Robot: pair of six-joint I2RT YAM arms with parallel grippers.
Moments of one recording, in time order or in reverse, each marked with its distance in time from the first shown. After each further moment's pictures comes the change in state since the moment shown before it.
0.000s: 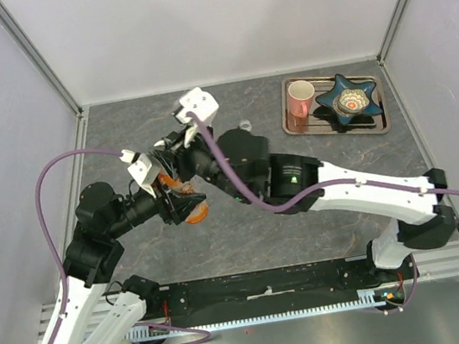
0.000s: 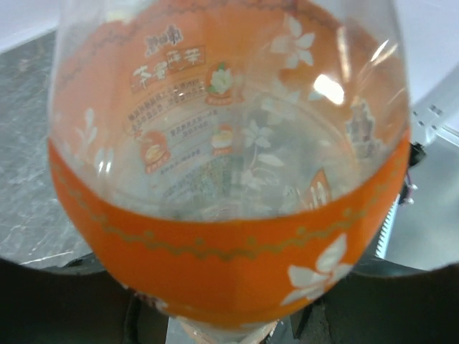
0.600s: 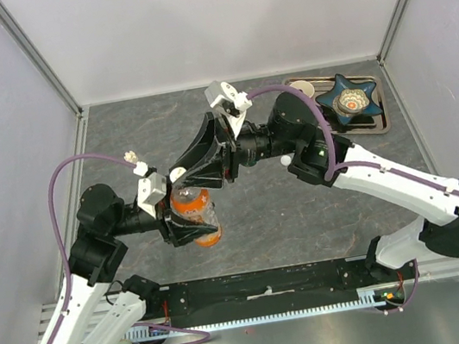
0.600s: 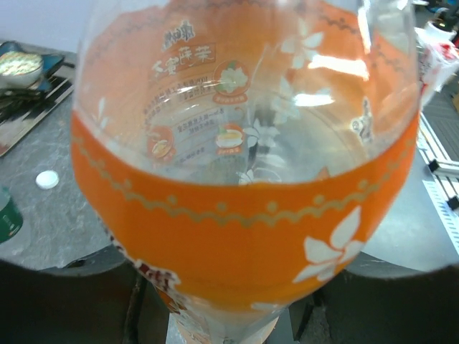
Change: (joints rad) left arm -0.023 0.002 -0.035 0.154 0.456 -0.019; right arm -0.283 -0.118 -0.188 0.263 -1.139 0.154
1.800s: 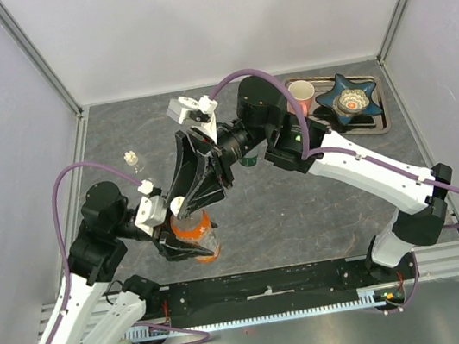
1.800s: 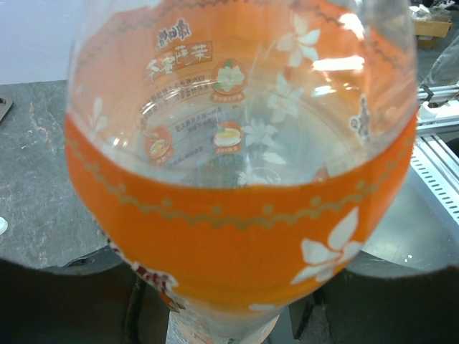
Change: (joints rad) left arm -0.008 0.011 0.018 -0.159 0.237 0.249; right arm 0.009 0.184 0.282 -0.209 -0.396 0.047
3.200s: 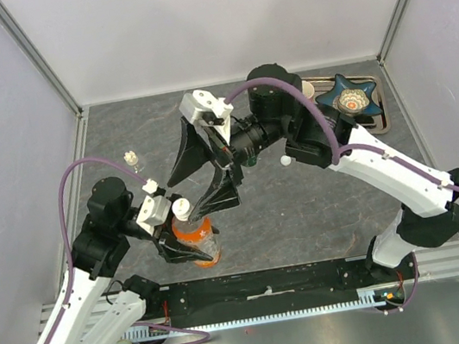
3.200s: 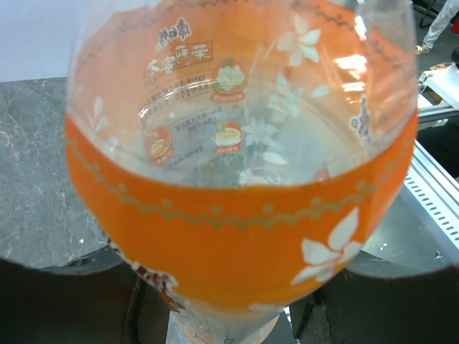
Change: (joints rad) left arm 0.000 0.034 0.001 -0.032 0.084 0.031; right arm 0.016 -0.029 0.172 -0.417 0.176 -0.323
